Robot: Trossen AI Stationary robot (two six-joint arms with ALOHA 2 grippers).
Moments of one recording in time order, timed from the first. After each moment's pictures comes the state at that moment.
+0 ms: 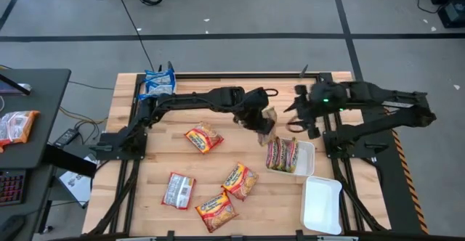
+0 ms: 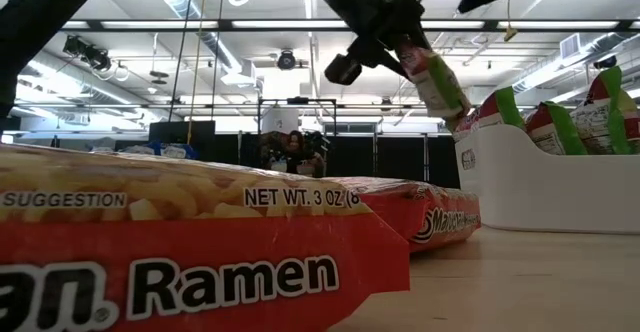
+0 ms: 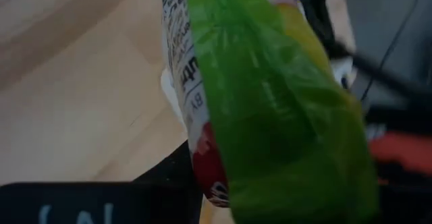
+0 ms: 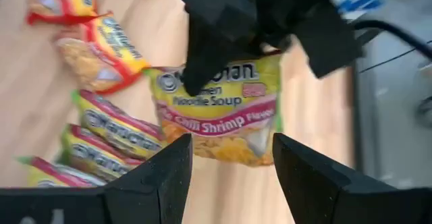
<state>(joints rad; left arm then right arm) 0.12 2.16 2.05 -0.77 0.29 -0.91 -0.07 0.96 1.13 -0.92 -0.02 -0.40</state>
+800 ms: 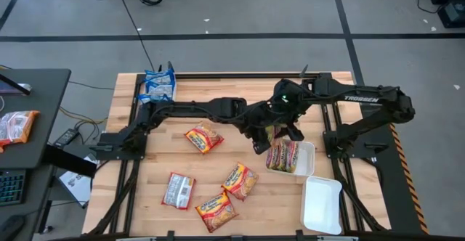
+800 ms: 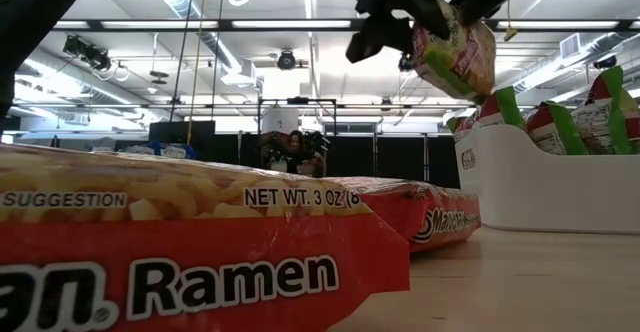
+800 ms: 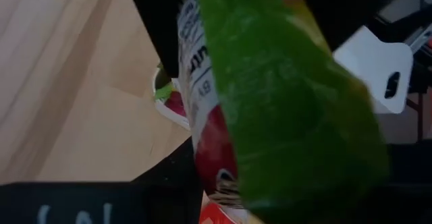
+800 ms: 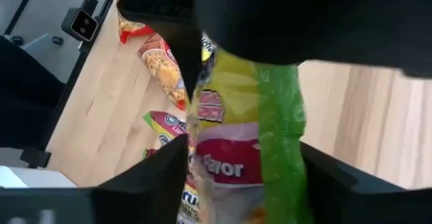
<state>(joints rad) 0.02 2.16 2.11 -0.80 0.13 -0.44 -0.19 1.30 1.20 -0.95 -0.47 -0.31</state>
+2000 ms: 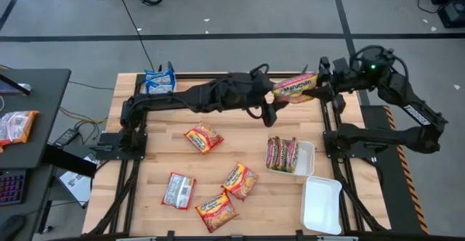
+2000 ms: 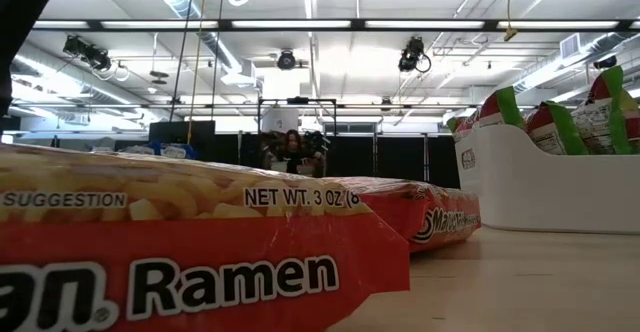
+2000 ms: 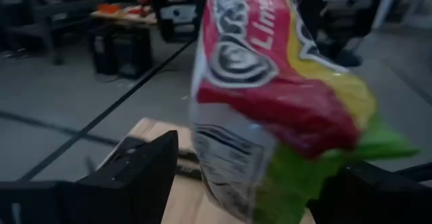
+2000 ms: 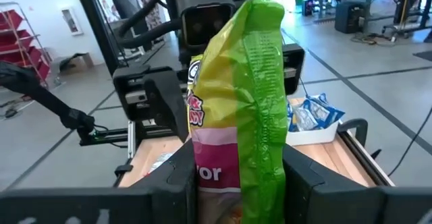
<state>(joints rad) 0.04 1.98 2.10 -0.25 -0.20 -0.12 -0.55 0.77 1.20 -0.58 -0.63 0.06</state>
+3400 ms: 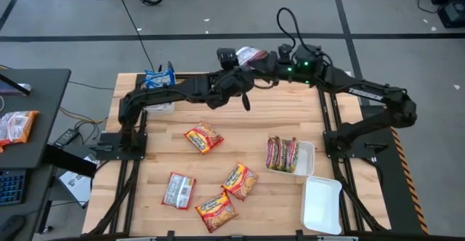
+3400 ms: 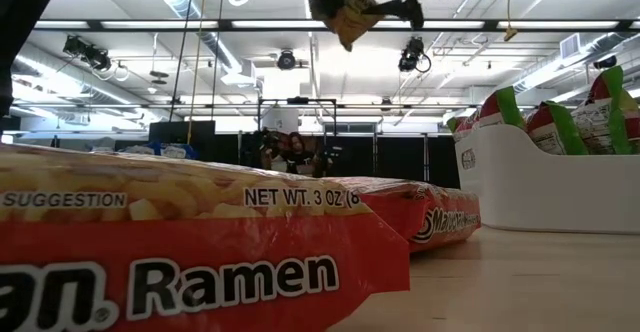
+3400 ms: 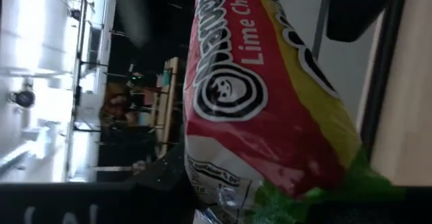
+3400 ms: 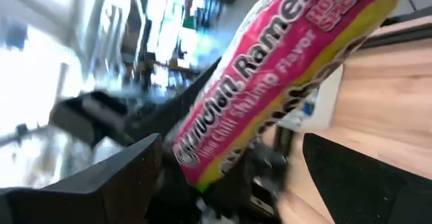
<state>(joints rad) 0.10 1.95 2.10 -0.76 -1.11 0.71 -0.41 1.25 1.20 -0.06 -0.11 1.27</state>
